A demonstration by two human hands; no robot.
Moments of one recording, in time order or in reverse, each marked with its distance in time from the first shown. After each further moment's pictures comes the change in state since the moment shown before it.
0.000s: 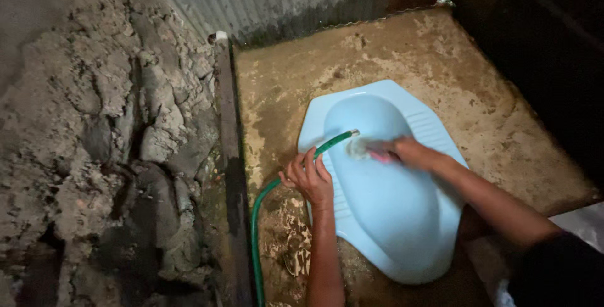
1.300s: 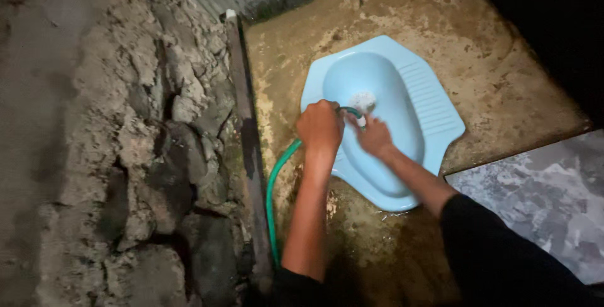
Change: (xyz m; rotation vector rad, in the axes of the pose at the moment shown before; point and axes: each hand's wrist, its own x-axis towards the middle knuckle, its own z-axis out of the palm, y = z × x) left_hand 0.113 0.141 -0.166 0.043 -0.725 0.141; right_hand -0.004 -0.084 0.124 -0.295 0.415 0.259
